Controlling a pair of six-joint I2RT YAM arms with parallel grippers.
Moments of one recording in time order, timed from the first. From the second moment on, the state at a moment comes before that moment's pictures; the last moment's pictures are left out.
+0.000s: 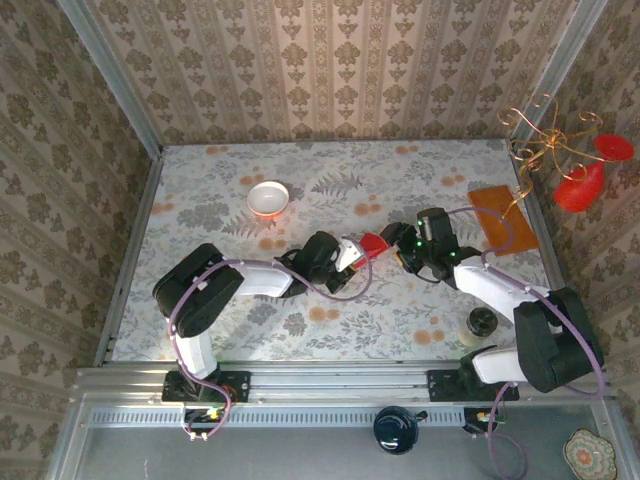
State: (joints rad) left arm -0.88 1.82 0.84 0.25 0.15 0.12; right arm 0.30 1.35 0.67 -0.07 -0.23 1.16
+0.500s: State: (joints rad) left arm -0.83 1.85 0.84 0.24 0.31 0.00; right arm 0.29 1.35 0.63 -0.11 -0.21 1.12
